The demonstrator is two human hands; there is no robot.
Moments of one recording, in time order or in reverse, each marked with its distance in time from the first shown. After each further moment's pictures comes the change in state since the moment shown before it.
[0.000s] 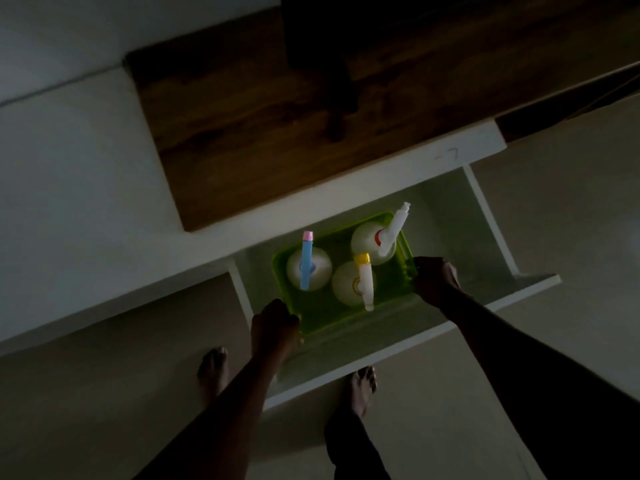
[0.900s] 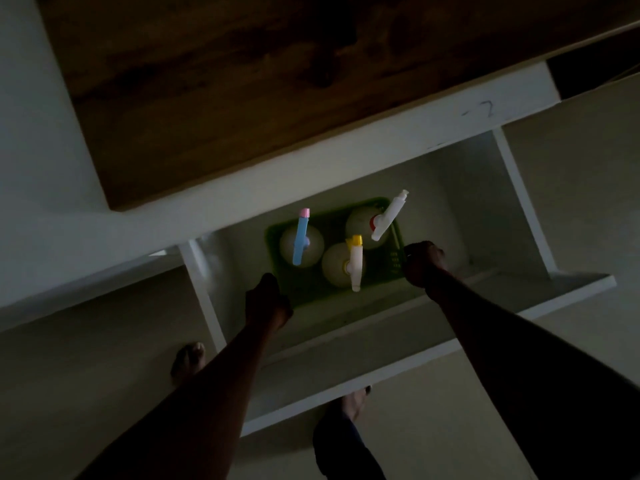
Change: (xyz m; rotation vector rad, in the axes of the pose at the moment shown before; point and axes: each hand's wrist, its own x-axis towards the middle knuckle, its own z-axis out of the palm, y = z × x) left_hand 0.095 -0.003 0.078 0.161 -0.055 -0.029; right_hand 0.096 0.028 0.046 -0.168 -0.066 0.118
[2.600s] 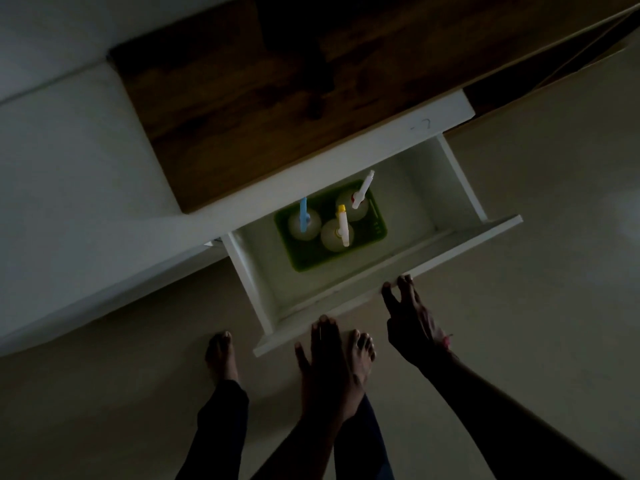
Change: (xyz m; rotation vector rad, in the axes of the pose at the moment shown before) left_hand -0.254 -0.013 0.004 0.299 -0.082 0.463; right_hand -0.222 0.056 0.031 -0.513 0.104 -0.449
